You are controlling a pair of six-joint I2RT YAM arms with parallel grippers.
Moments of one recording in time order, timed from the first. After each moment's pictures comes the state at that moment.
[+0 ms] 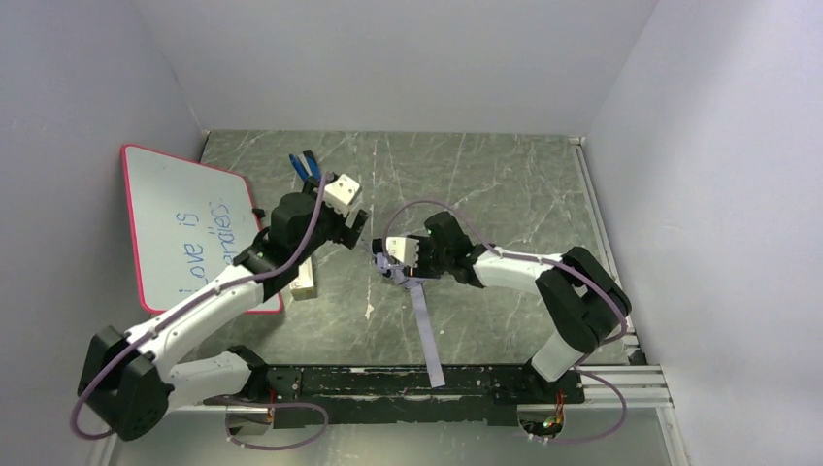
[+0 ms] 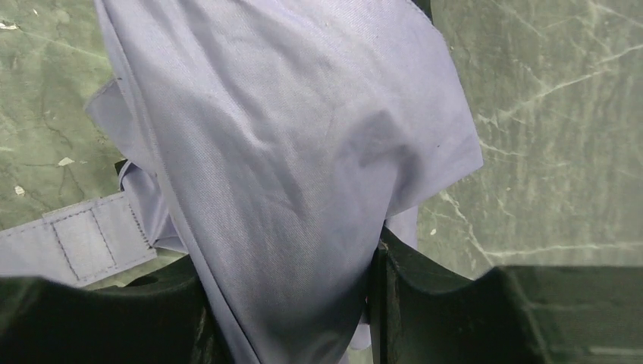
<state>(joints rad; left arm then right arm) -0.63 1.07 0.74 0.08 -0.17 0.19 0.67 1.63 0.79 0.03 -0.22 -0.90</state>
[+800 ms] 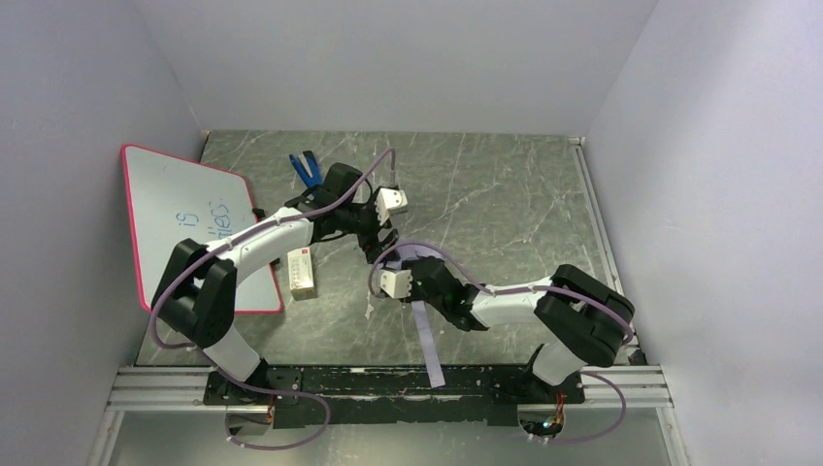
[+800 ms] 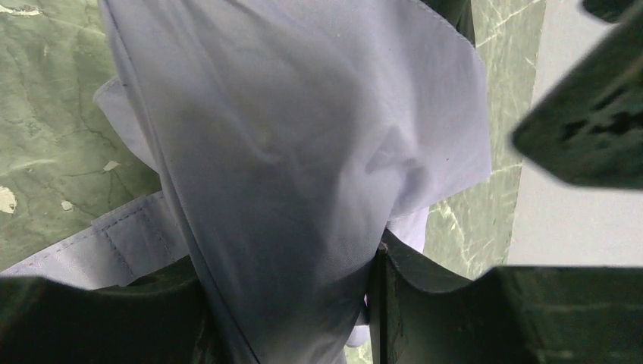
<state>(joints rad) -0.57 1.61 1.12 -0.26 0.61 0.45 0.97 1.55 0.53 0.38 0.30 -0.87</state>
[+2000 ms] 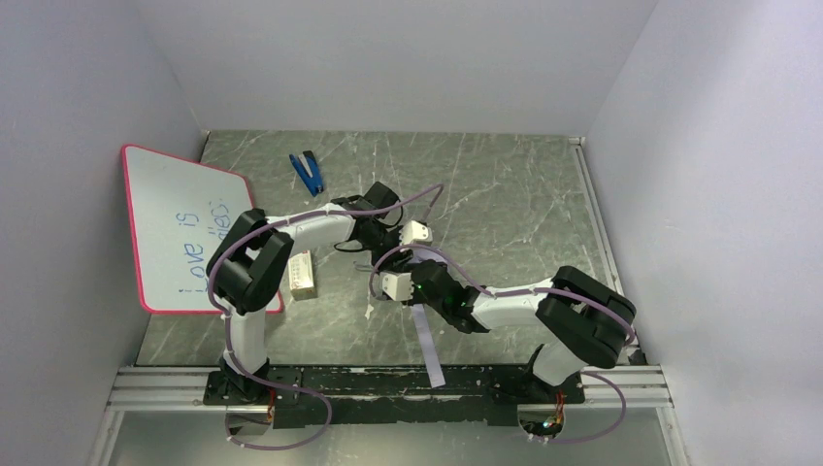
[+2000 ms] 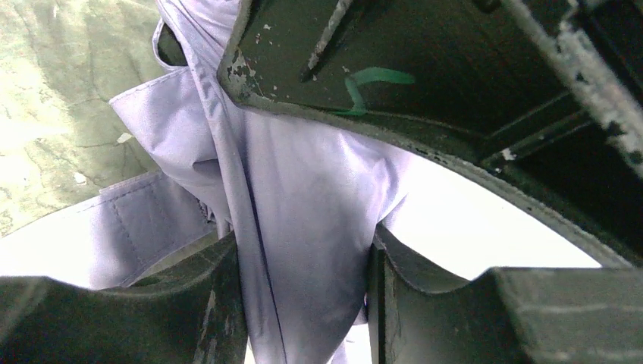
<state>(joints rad) -0.68 1.94 1.27 -0.51 0.59 0.66 0.99 1.55 0.51 0.35 0.34 -0.85</state>
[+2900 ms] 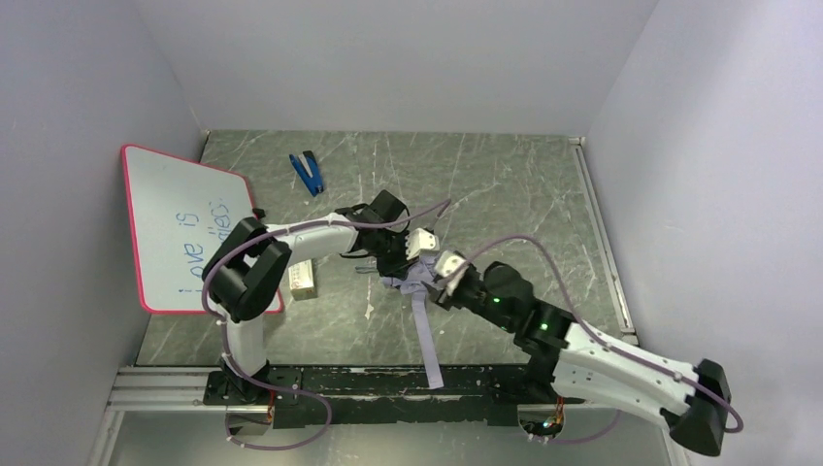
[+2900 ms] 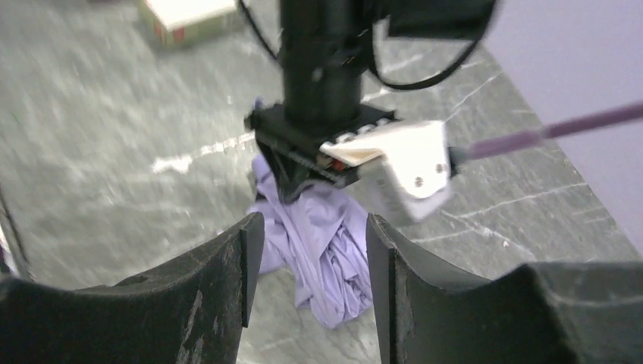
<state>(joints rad) -0.74 1.90 1.22 -0.43 0.50 0.63 1.01 0.79 0.47 0.03 0.09 -0.43</state>
